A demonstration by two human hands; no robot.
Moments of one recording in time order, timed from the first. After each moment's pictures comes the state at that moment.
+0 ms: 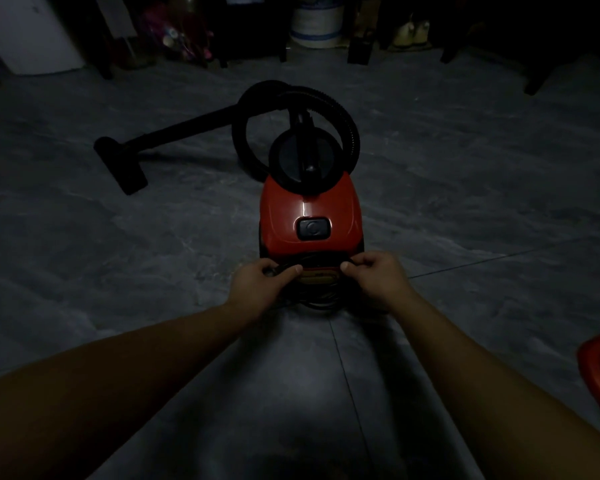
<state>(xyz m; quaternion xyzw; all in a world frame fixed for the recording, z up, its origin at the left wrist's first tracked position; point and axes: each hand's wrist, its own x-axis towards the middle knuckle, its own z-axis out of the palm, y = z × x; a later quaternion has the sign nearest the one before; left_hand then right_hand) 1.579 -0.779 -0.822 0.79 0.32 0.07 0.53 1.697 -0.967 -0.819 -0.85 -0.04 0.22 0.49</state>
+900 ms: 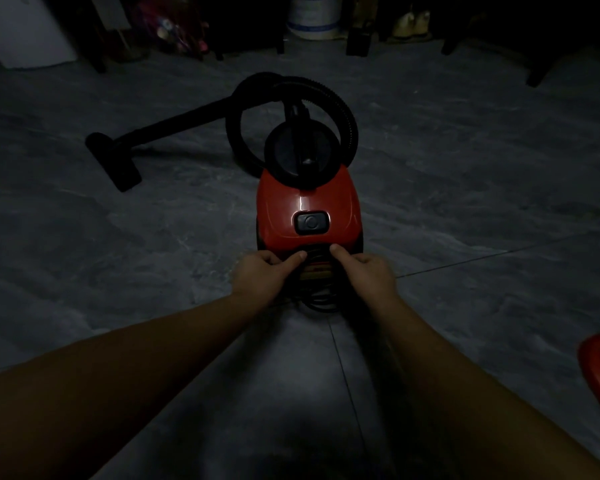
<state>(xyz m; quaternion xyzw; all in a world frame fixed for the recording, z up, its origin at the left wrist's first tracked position) 1.598 -0.785 -0.819 0.78 0.36 0.08 0.51 1.680 -0.955 -0.814 -0.82 0.03 0.20 0.53</state>
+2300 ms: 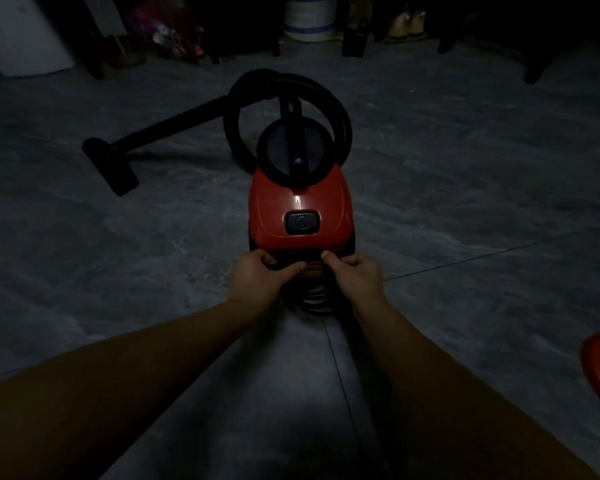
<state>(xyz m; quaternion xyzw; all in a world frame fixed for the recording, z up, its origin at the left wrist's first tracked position) 1.596 -0.797 -0.808 0.83 0.34 0.07 0.43 1.682 -0.940 -0.835 -0.79 0.11 0.18 0.58</state>
